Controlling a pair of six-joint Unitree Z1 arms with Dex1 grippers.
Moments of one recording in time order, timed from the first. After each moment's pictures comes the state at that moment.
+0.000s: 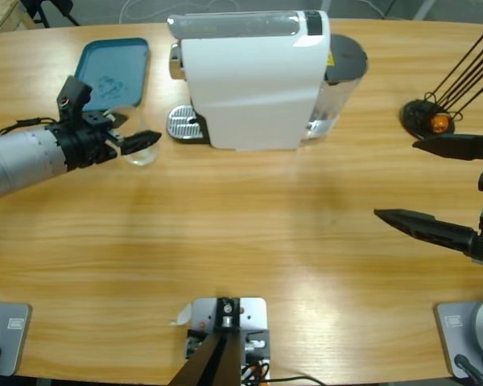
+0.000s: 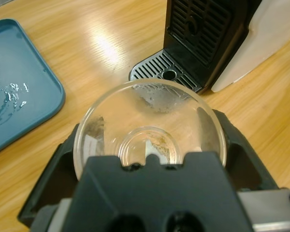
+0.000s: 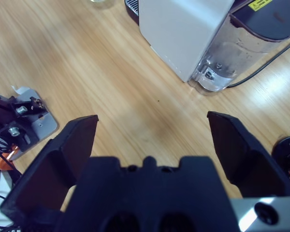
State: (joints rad) arm 0 -0.77 1.72 -0.31 -0.87 0.03 -0.05; arm 1 0.96 0.98 -0.65 0.30 -0.07 0.01
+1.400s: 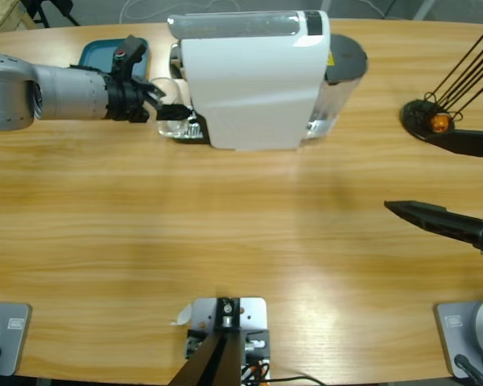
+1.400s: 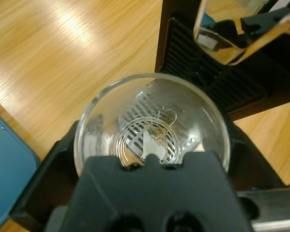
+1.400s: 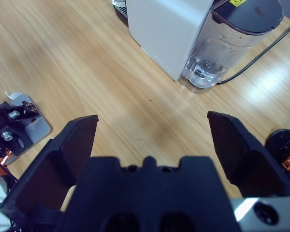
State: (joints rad) arm 0 -0.64 1.88 -0.77 -0.41 -0.23 0.10; arm 1 0.91 0.95 -0.63 0.30 -0.07 0.01
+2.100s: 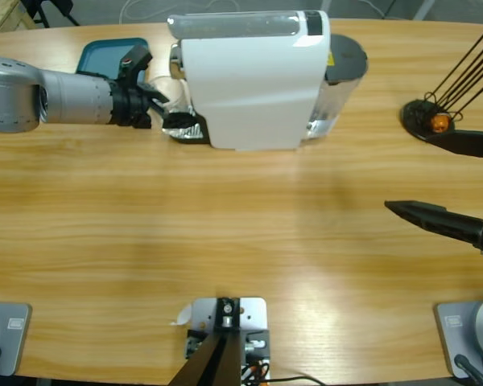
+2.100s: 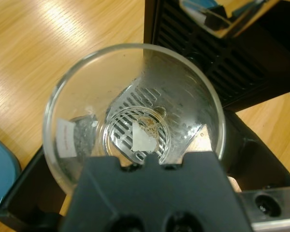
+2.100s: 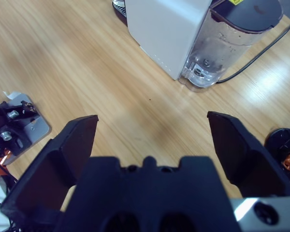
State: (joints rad) arm 0 -0.64 1.89 -0.77 -0.41 -0.27 0.10; arm 1 0.91 0.95 -0.63 0.30 -0.07 0.01
